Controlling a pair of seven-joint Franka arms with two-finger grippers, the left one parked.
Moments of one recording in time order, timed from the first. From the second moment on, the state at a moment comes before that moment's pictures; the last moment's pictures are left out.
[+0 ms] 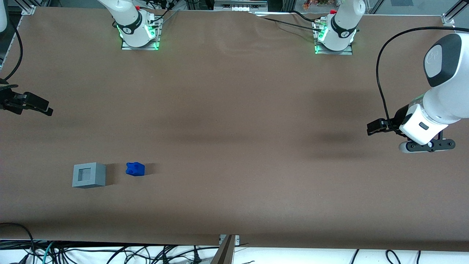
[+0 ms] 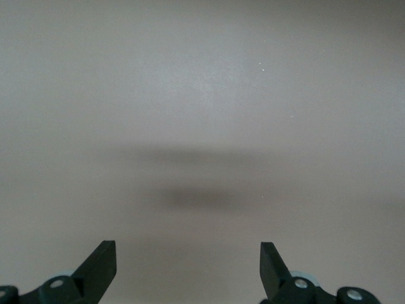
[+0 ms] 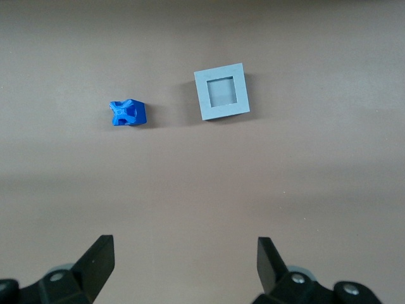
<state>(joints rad) 0.03 0.15 -0.14 -1.52 0.05 1.69 -0.06</state>
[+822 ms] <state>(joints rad) 0.03 0.16 -0.14 -1.52 0.04 1.69 -0.06</state>
